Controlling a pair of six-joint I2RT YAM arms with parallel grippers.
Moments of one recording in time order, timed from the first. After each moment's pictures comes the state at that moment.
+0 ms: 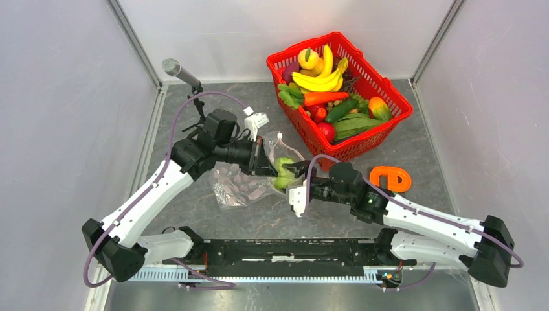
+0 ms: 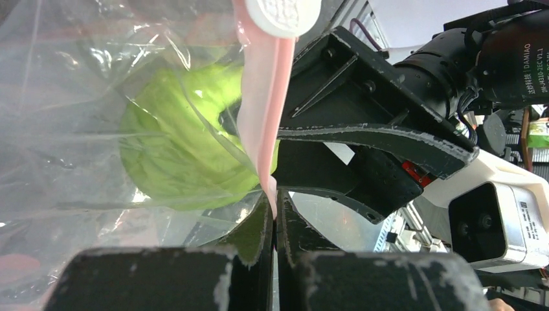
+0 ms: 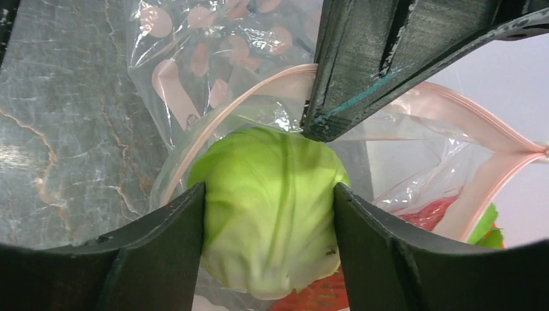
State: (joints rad) left arm -0.64 1.16 1.20 -0.70 0.66 -0.41; right arm 1.03 0.97 0.64 0.10 -0.24 -0.86
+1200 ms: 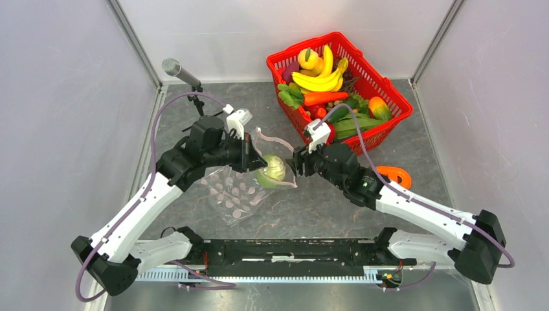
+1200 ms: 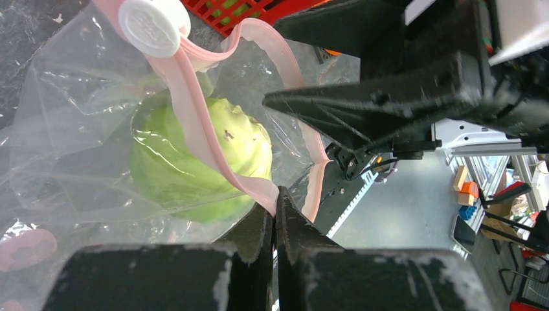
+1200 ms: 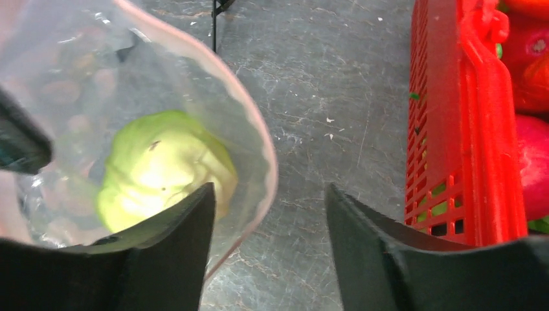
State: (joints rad) left arm -0.62 1.05 1.13 -0.65 0.39 -0.46; right arm 0.93 1.09 0.80 0.01 0.21 0.18
